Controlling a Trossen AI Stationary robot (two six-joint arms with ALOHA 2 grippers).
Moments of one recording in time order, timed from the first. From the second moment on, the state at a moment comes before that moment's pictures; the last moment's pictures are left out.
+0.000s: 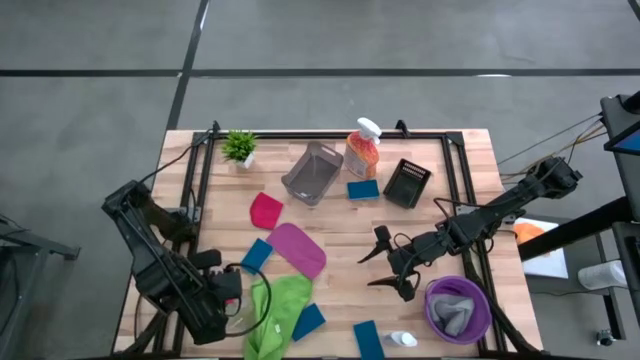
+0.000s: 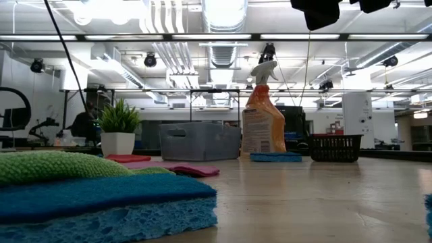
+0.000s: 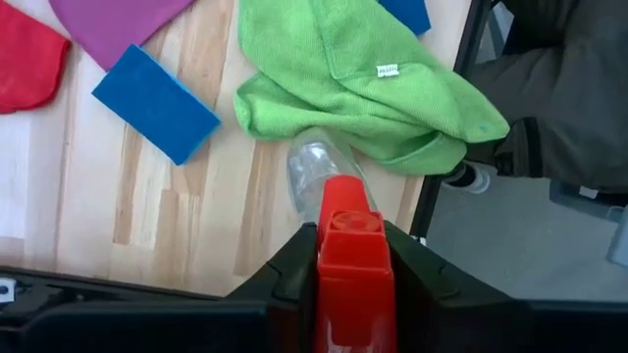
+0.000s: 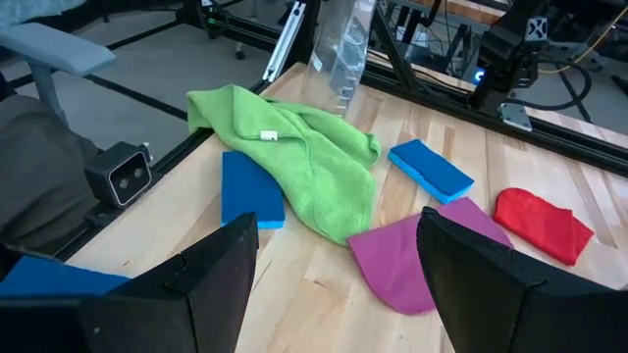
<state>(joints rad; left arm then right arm) -0.83 1.66 1.82 -1.57 -0.06 -1.05 0.47 1.26 0.65 0.24 0.14 -0.09</state>
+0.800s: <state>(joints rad) -0.80 1.55 1.82 -1.57 -0.19 -0.92 0.47 1.26 0.65 0.26 0.14 -0.09</state>
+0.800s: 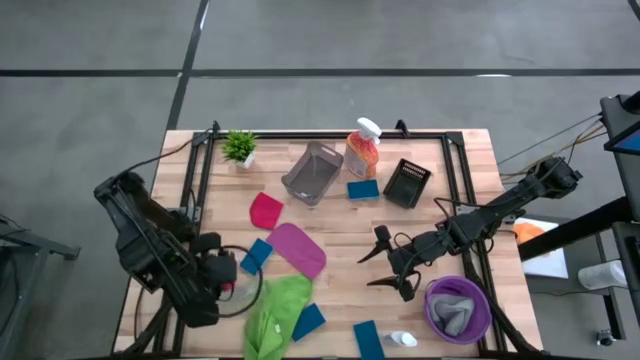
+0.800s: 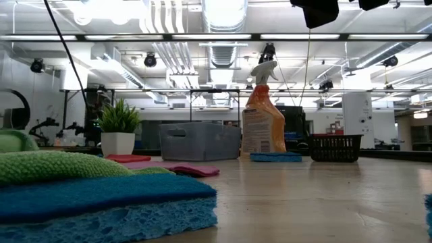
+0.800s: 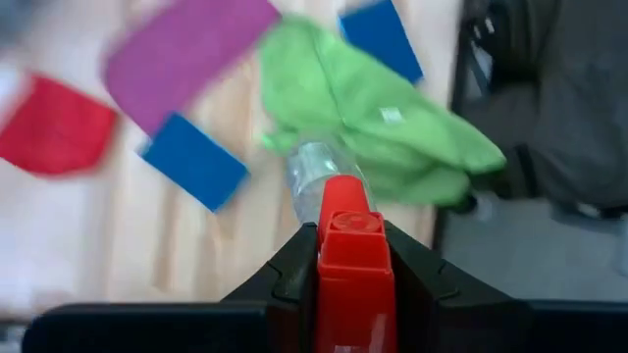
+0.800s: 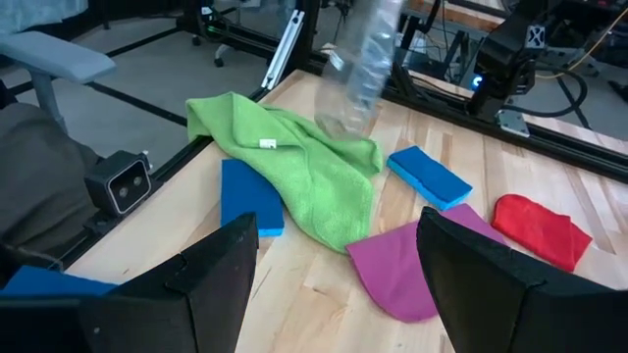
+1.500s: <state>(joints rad) -0.42 1.52 1.85 -1.57 -0.34 -0.26 0.47 1.26 0.65 0.27 0.15 -0.09</state>
